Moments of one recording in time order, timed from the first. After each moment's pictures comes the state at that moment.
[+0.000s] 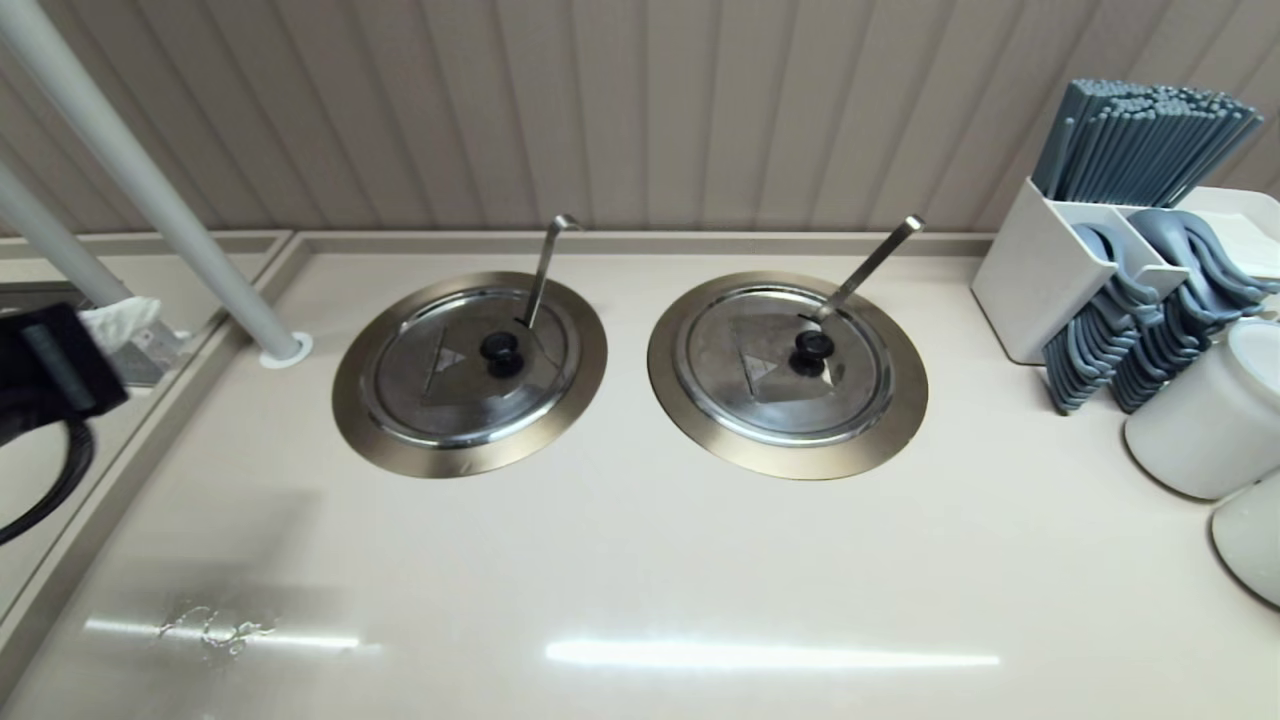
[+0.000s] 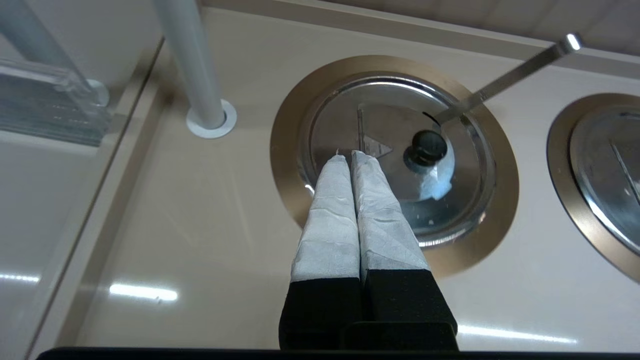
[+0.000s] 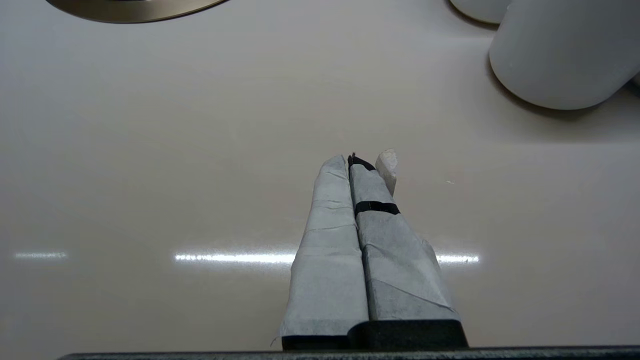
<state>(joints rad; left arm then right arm) -0.05 1.15 -0.78 -0.32 0.04 -0.14 0.00 0.00 -0.03 0.07 -0.01 0.01</state>
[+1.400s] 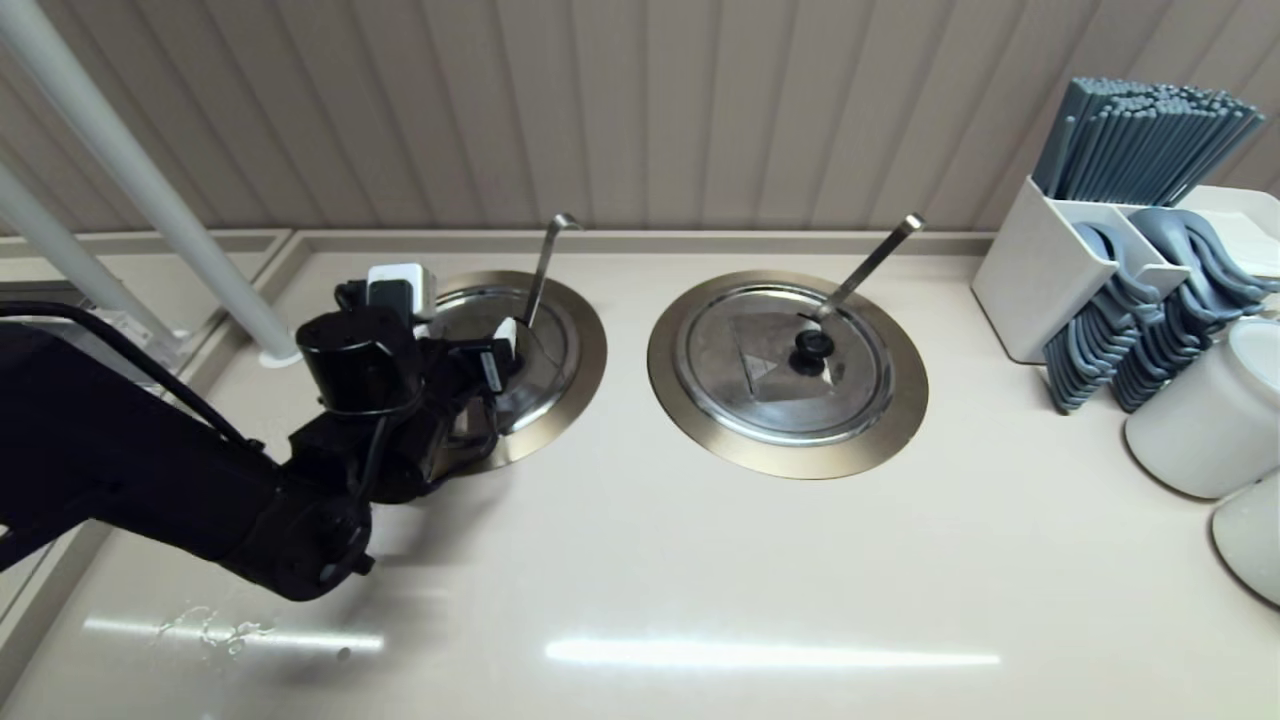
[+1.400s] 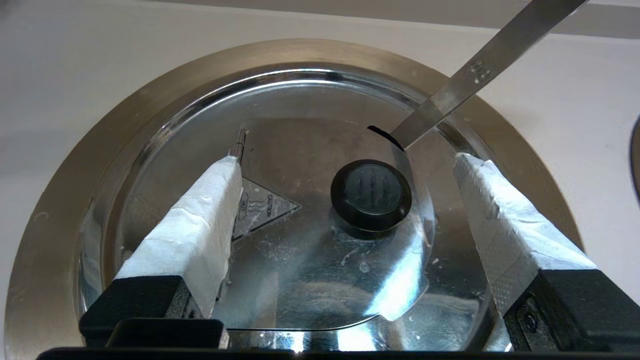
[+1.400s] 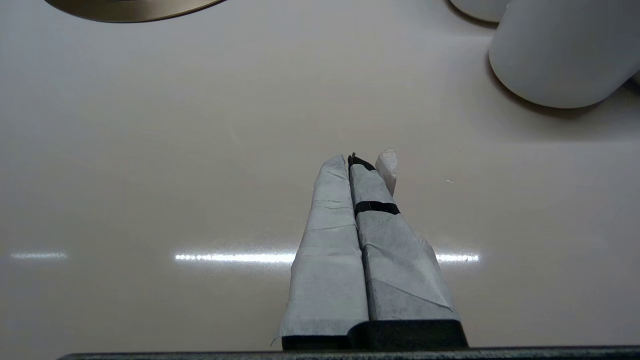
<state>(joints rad) -0.39 1.98 -0.86 -1.20 0.41 -0.03 0.00 0.00 -0.03 0.08 -0.01 0.01</state>
